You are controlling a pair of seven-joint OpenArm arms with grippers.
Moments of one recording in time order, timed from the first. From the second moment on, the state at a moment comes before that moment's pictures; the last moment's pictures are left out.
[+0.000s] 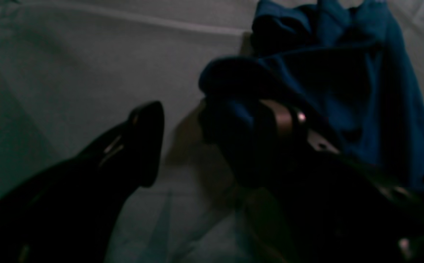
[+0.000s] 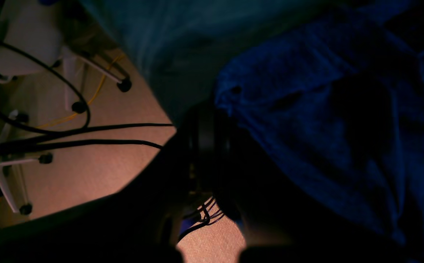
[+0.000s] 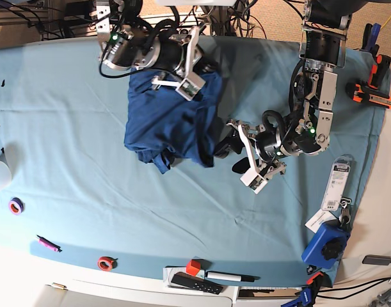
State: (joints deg) left arm -8.9 -9.8 9.0 89.1 -31.4 -33.2 49.3; right arm -21.1 4.3 -11.3 121.9 29.7 35.3 -72.3
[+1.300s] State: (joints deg) left arm -8.9 -9.7 9.0 89.1 -31.4 -33.2 48.8; right arm -11.1 0.5 -11.4 114.7 -5.3 5.8 -56.8
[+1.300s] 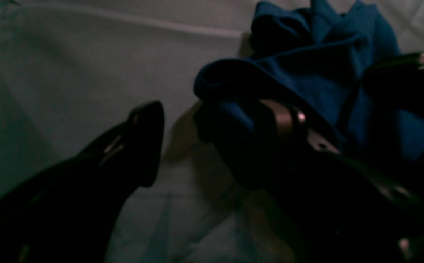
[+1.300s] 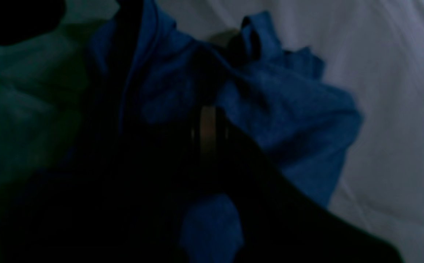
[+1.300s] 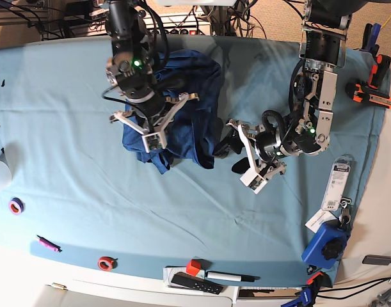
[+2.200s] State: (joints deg) left arm -8.9 -9.7 9.0 89.1 -30.1 -33.2 48.8; right arm -10.8 -0.5 -27.0 111.2 -4.9 13.3 -55.1
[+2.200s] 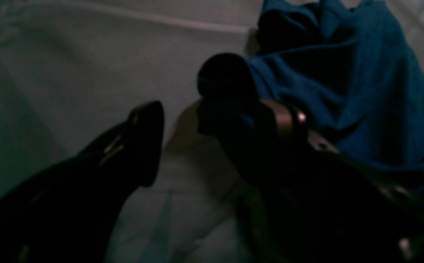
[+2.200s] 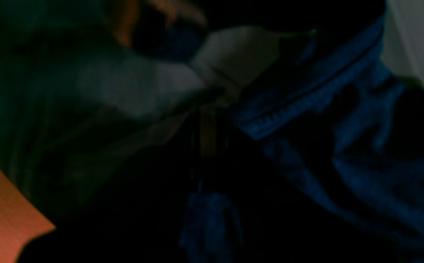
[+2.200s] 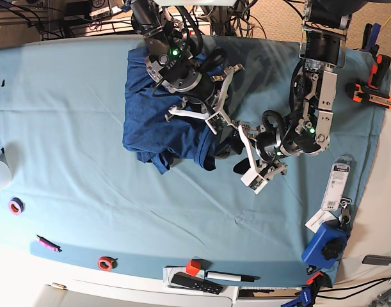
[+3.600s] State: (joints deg) left arm -8.9 -9.8 9.0 89.1 -29.9 -33.2 48.8; right arm 5.6 3.8 42.5 81.7 60.2 31.1 -74.5
